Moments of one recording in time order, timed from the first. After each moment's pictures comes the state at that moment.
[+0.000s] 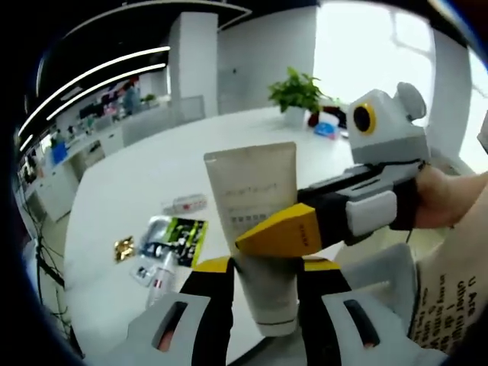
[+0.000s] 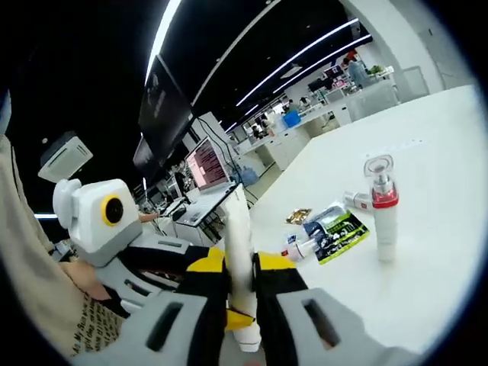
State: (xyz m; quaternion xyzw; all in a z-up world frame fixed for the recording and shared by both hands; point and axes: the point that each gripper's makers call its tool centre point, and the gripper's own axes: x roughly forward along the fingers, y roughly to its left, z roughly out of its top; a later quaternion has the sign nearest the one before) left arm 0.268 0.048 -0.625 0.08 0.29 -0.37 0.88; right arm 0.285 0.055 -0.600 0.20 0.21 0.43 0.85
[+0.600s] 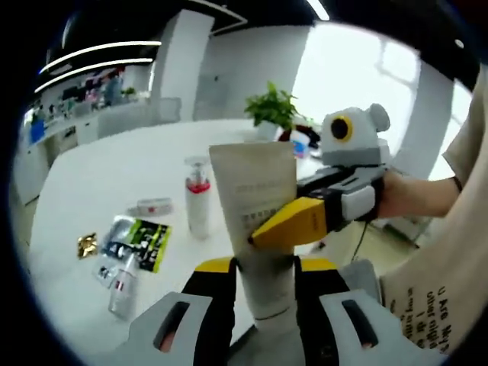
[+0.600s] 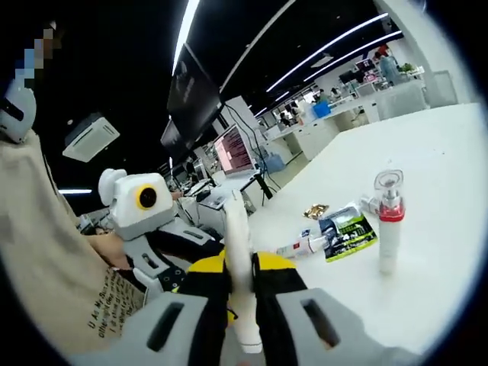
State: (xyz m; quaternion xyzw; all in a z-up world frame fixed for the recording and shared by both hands) left arm 0.256 0.031 -0.612 -0.02 0.28 -0.45 0.85; right arm 0.269 0.046 -0.581 0.14 0.21 0.53 0.81
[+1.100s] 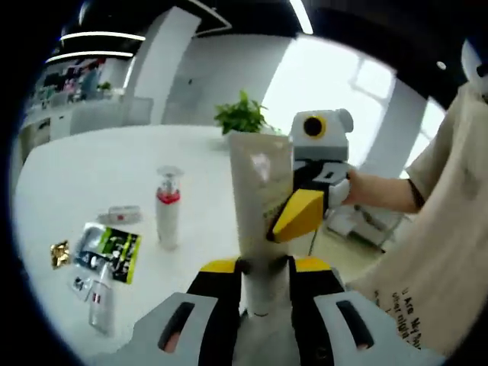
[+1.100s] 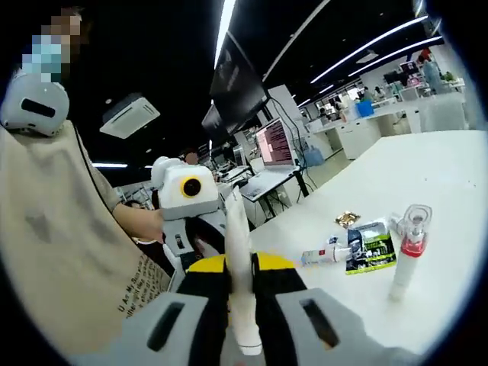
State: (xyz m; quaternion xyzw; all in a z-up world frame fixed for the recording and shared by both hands) left arm 0.239 0.017 -0.584 -0.05 0.26 -0.55 0.79; right arm 0.252 0.039 -0.549 0.11 0.19 0.63 0.74
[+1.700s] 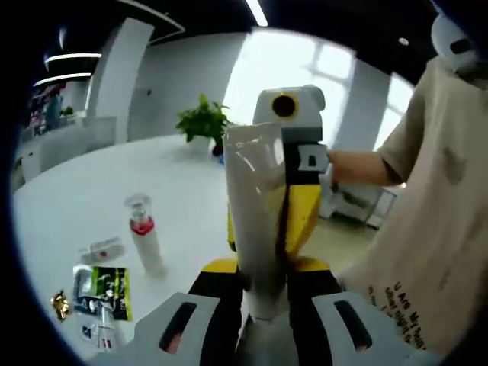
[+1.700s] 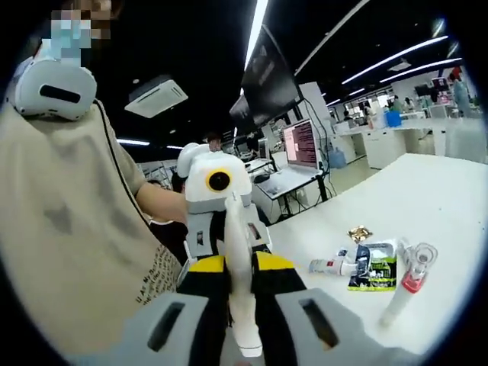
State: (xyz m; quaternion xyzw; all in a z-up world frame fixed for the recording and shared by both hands) left arm 0.237 -0.003 -0.578 0.01 0.24 -0.62 0.75; right arm 0.238 0.049 -0.533 0.04 0.16 0.69 0.70
